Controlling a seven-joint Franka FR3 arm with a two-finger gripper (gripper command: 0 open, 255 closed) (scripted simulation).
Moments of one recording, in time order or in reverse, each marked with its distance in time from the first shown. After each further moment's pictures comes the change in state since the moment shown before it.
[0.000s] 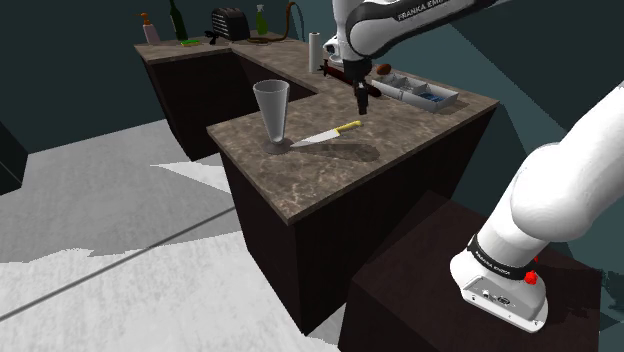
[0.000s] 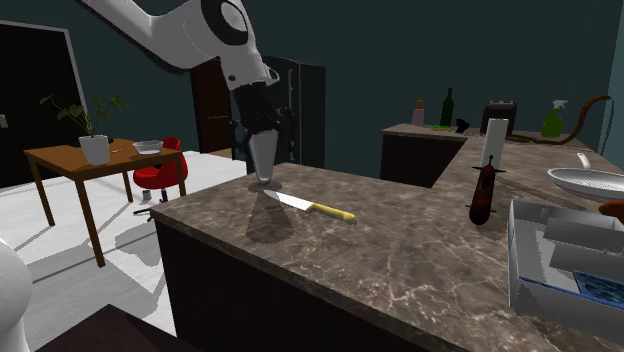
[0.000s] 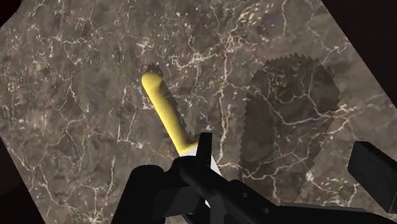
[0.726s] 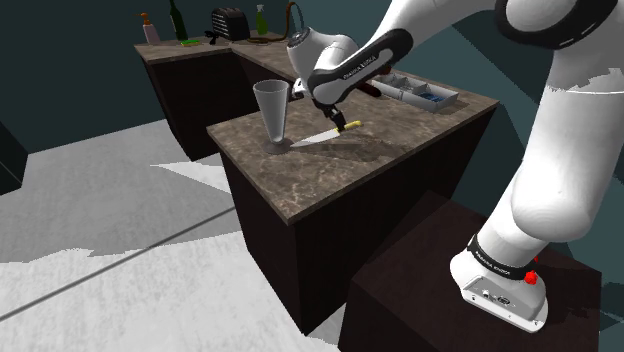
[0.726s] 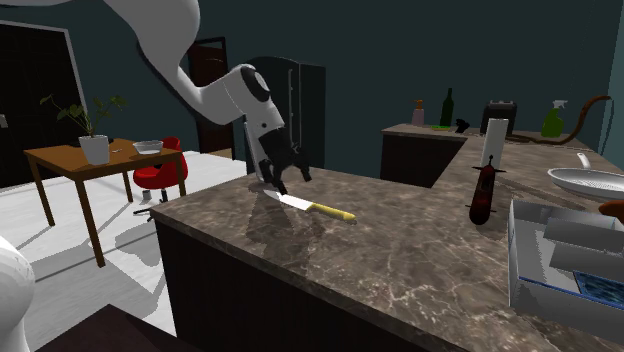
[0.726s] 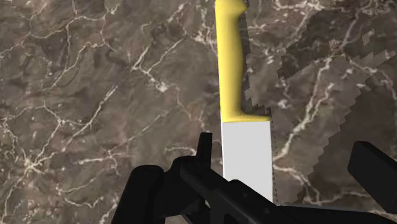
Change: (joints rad) arm 0.022 0.428 0.014 0.224 -0.227 0.111 -0.250
